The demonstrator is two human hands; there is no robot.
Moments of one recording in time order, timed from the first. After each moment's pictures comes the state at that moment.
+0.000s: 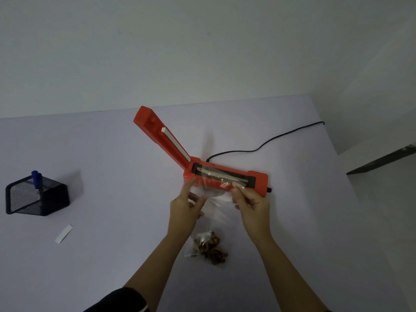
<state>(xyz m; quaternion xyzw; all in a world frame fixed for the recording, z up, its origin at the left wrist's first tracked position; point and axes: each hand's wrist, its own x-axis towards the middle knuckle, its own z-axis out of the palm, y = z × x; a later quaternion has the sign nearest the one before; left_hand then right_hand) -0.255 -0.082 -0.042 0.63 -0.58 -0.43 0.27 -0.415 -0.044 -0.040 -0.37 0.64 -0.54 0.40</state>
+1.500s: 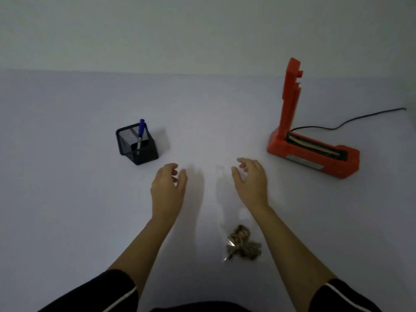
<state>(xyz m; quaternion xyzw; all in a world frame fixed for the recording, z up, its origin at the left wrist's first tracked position) 0.008 -0.051 -0.030 0.72 -0.56 -0.23 0.32 -0.182 -0.058 -0.055 -0.55 0.72 -0.35 0.25</state>
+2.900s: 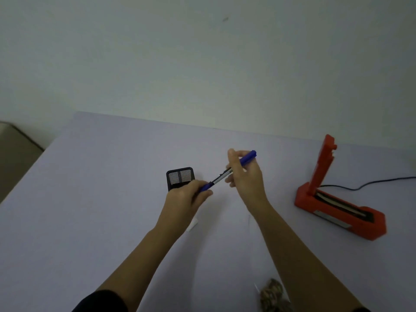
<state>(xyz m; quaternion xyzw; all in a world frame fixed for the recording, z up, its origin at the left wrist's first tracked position) 0.094 -0.090 0.057 0.57 -0.71 -0.21 0.35 -0.062 -0.131 0.092 -0.46 0.61 -0.47 0.44</state>
